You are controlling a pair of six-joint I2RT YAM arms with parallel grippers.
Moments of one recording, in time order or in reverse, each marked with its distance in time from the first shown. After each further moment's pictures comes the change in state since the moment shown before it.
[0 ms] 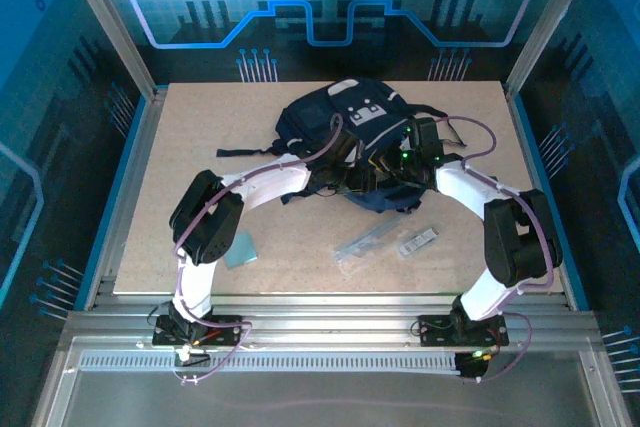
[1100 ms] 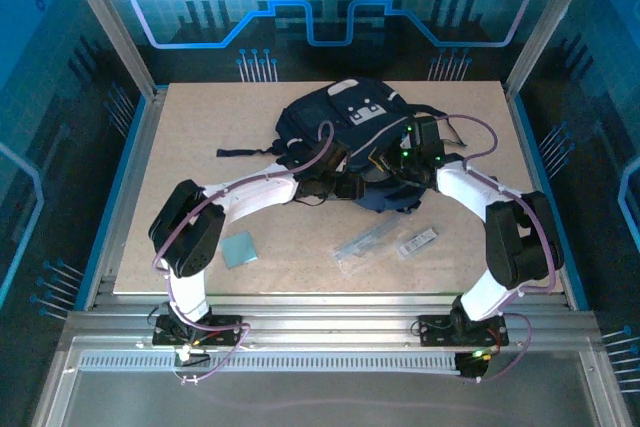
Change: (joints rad) left arm -0.009 -0.141 -0.167 0.028 -0.148 0.017; right arm 0.002 -0.015 0.000 0.014 0.007 0.000
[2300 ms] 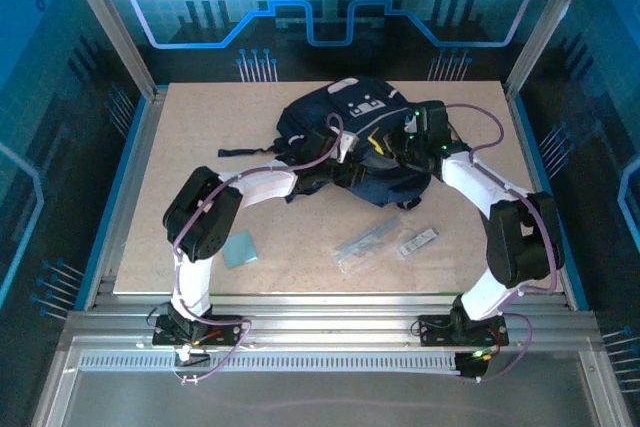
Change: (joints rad) left arm 0.099 0.126 -0.020 0.369 0.096 0.365; right arm -0.033 0.004 0.101 0.026 -0.101 0.140
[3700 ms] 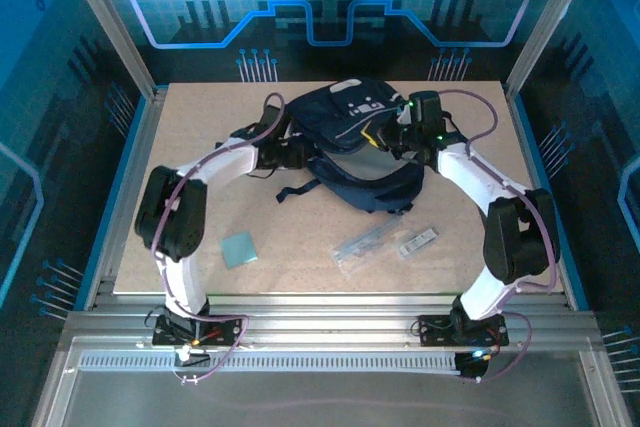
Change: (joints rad) left arm 0.243 -0.147 -0.003 -0.455 -0.202 -0.134; right arm 0.034 0.038 0.117 -0.096 -0.004 -0.134
